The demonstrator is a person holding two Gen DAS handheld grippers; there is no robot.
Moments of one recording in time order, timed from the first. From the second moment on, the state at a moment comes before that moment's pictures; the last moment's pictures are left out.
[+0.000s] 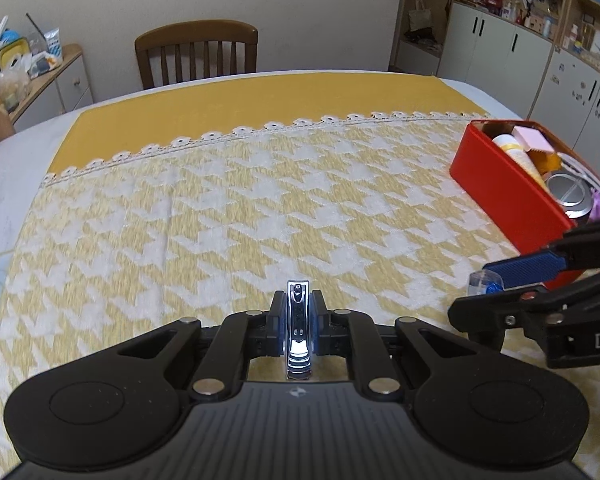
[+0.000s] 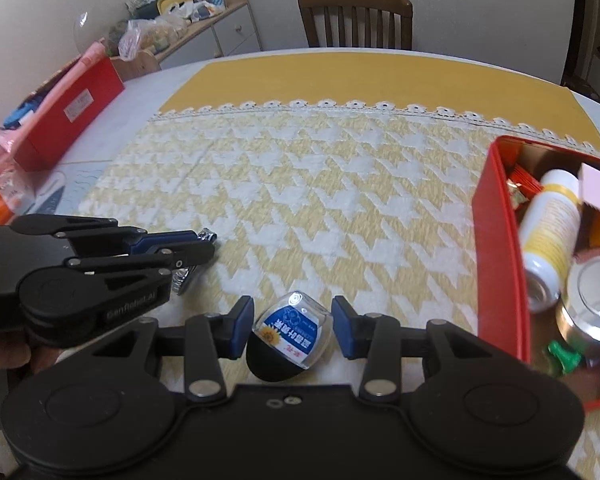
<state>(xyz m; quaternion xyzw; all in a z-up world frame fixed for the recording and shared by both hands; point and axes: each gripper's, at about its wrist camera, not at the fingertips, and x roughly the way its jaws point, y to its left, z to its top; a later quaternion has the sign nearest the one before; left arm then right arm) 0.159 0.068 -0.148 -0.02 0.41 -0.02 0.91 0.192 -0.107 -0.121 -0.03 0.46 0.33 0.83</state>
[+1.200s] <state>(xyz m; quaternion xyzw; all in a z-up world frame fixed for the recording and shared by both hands) 0.139 -0.017 -0.131 0.04 0.43 -0.11 0.89 0.148 -0.231 -0.116 0.03 0.48 0.30 0.83</state>
